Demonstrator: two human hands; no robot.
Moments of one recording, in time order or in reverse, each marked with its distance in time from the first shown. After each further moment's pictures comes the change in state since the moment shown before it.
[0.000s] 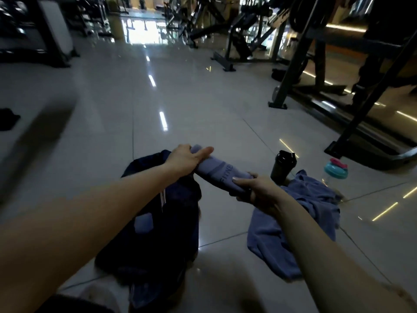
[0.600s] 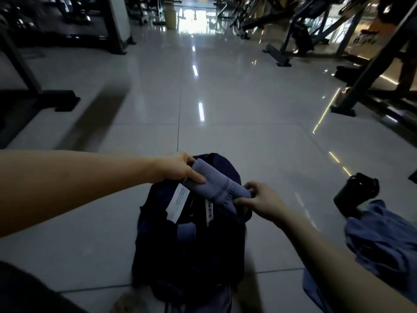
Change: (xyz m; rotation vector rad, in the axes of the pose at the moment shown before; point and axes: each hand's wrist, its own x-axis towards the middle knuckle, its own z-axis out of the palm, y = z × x) left_hand 0.056 -0.126 -0.126 0.063 -0.326 -0.144; right_hand 0.122 0.023 0.115 -0.926 -0.071 -0.217
